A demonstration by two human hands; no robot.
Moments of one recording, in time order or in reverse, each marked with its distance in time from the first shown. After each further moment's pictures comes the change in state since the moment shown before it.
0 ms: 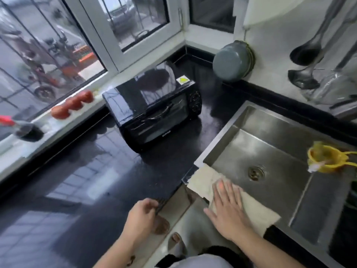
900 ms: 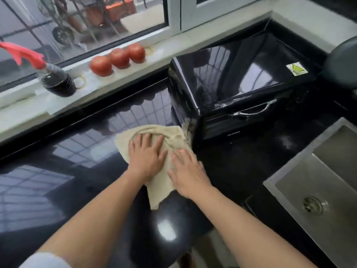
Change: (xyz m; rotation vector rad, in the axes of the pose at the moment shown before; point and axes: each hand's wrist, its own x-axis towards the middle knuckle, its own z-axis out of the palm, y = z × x) left_hand 0.245 -0.123 -0.103 0.532 0.140 0.090; right_hand 0.218 -0.288 -0.021 0.139 -0.213 -0.276
